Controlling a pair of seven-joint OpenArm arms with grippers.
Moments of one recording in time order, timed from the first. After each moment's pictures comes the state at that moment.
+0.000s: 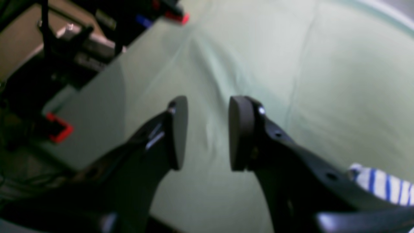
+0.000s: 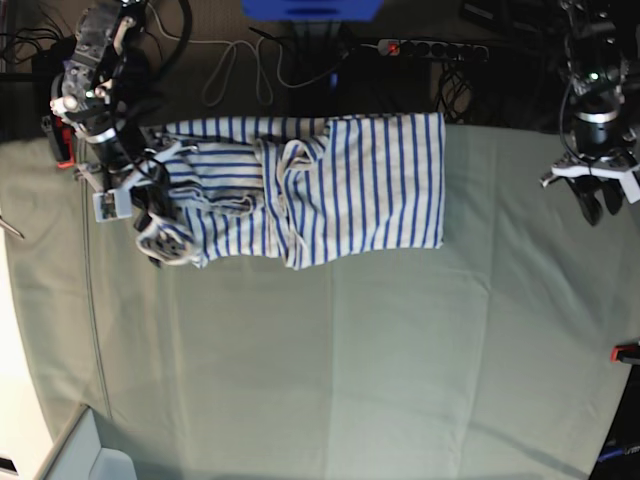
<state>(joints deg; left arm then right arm) 28.4 -10.8 -21.5 101.8 -22.9 5.5 6.9 -17.8 -5.5 27.7 94.9 -3.1 39.9 -18.7</state>
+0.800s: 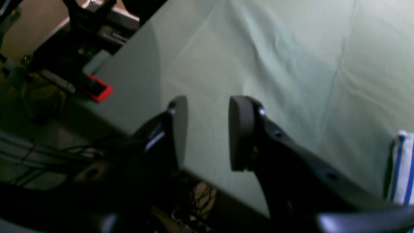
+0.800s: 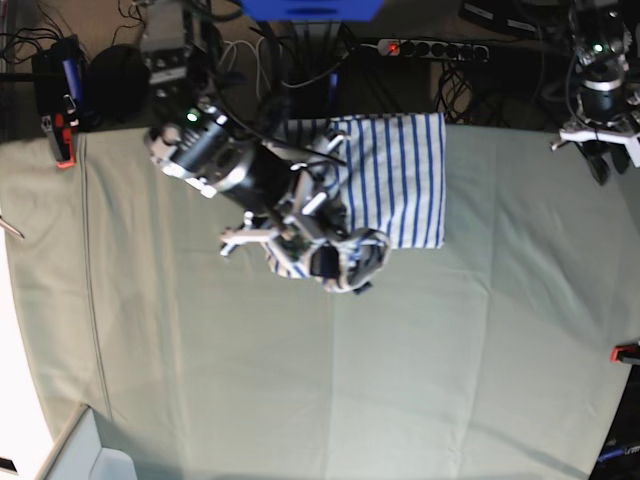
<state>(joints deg) 34.5 -9.8 -25.0 100.9 -22.8 5.4 6.6 -13.4 -6.3 -8.7 107.9 -3.0 39.9 -34.8</state>
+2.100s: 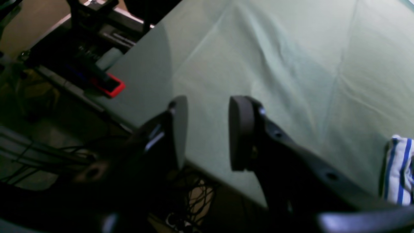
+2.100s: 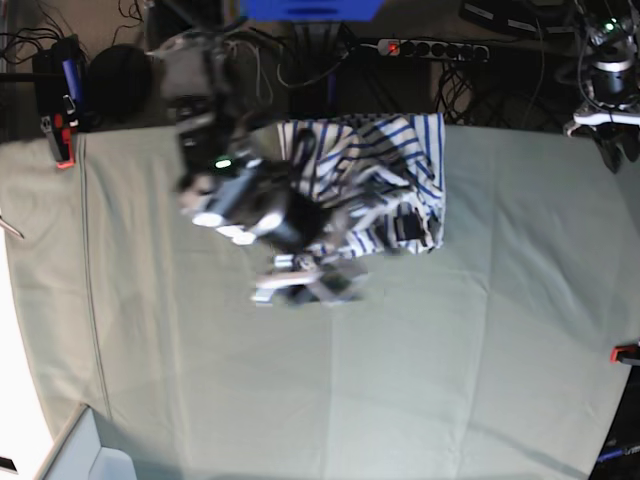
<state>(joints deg) 32.7 -3.0 -37.6 100.6 -21.8 -8.8 6.8 -4.9 -6.0 -11.4 102.5 -3.5 39.9 -35.4</state>
